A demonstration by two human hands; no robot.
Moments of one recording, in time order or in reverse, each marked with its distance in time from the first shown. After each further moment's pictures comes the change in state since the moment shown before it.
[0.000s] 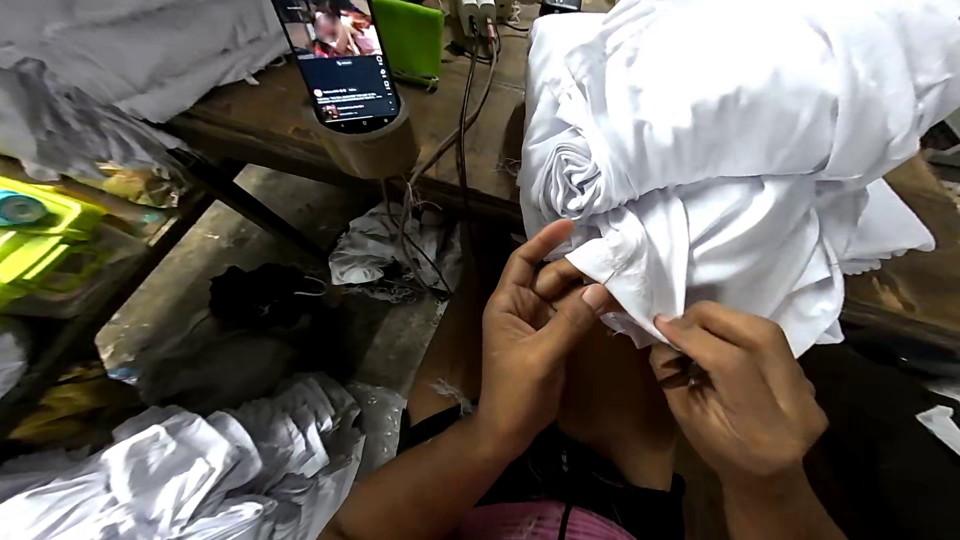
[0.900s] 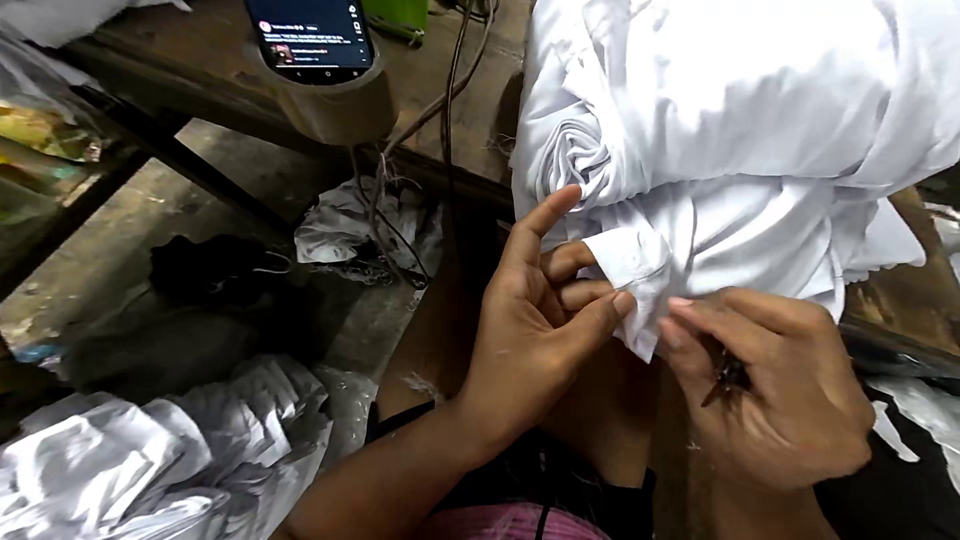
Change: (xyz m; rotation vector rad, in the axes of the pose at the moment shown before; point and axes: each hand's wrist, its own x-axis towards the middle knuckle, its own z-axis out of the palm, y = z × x) left_hand 0.014 0.003 0.002 0.230 -0.130 0.019; right_hand 0.019 0.006 -0.005 0.106 -0.030 0.074
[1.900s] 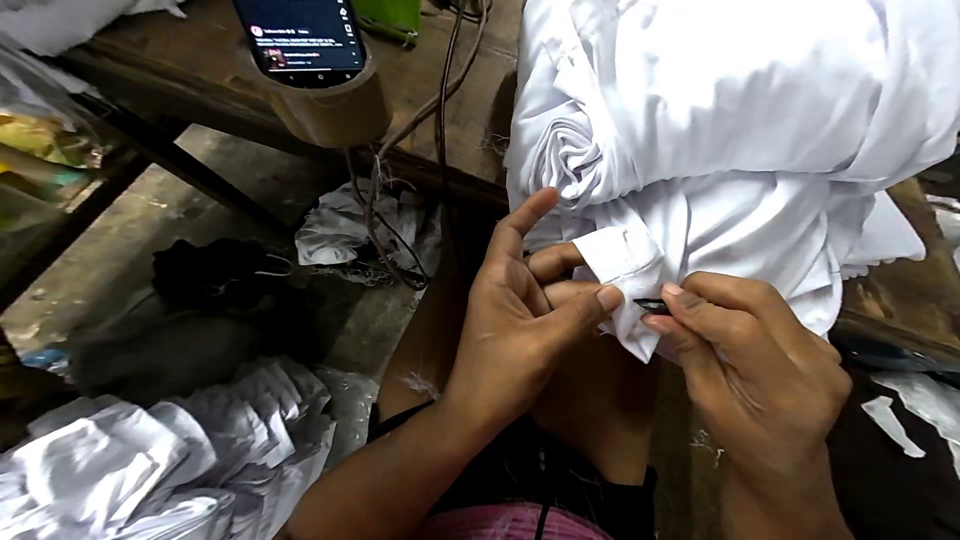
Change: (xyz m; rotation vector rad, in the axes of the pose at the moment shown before) left_hand 0.001 0.004 -0.003 -0.057 0.046 -0.133; right_hand 0.002 0.012 -0.005 -0.041 -0.100 -0.010
